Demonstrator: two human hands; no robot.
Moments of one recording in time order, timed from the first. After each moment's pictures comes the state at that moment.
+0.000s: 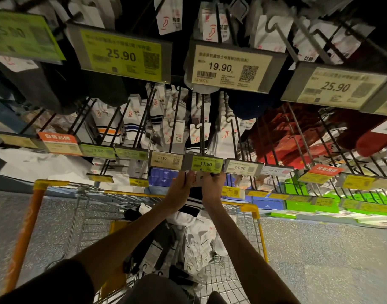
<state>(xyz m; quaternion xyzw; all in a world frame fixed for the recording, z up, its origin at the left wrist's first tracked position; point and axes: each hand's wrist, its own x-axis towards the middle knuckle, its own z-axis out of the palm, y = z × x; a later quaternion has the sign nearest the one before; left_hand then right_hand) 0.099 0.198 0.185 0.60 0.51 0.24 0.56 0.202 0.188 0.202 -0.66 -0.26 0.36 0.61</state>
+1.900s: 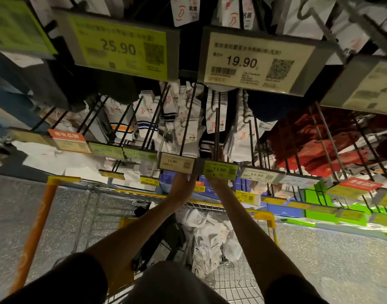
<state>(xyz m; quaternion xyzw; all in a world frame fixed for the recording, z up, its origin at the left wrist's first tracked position) 0.102 0.227 0.188 0.60 0.63 0.22 0.44 0.230 0.235 0.096 -0.77 -0.42 0.42 0.26</state>
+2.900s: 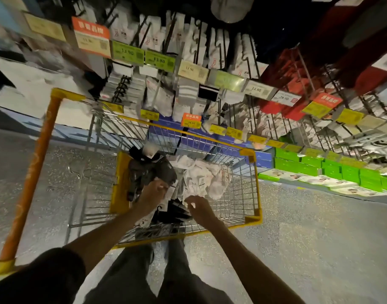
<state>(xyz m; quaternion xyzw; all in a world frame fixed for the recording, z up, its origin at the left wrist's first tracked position) -0.055 -0.023 0.090 0.51 0.64 0.06 0.57 0.126 -0.099 0.087 -0.73 -0.52 0.44 0.05</state>
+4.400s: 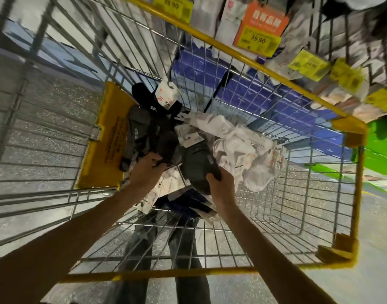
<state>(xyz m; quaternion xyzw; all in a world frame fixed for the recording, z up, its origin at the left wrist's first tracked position) -0.063 -0.022 -0.157 0.38 0.76 0.13 0.51 0.130 -0.056 -0.140 -0.79 -0.31 0.48 0.21</state>
